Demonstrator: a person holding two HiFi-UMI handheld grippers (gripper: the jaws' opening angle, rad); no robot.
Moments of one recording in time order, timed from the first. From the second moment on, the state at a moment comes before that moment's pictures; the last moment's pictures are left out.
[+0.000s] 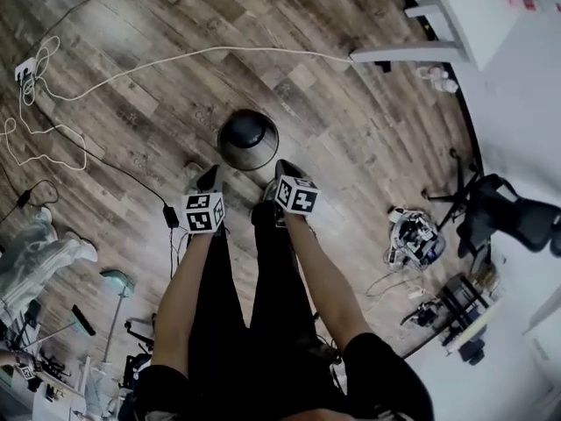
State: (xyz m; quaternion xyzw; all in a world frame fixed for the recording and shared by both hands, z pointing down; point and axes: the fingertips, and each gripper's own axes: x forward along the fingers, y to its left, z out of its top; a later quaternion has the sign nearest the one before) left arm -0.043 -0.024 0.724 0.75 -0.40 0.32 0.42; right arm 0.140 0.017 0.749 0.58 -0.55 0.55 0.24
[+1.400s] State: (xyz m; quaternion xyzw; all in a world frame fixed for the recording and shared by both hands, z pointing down) left arm -0.023 -0.005 0.134 0.91 -0.39 0.06 0.09; right arm 0.092 0.040 0.185 0.62 -0.75 0.23 0.03
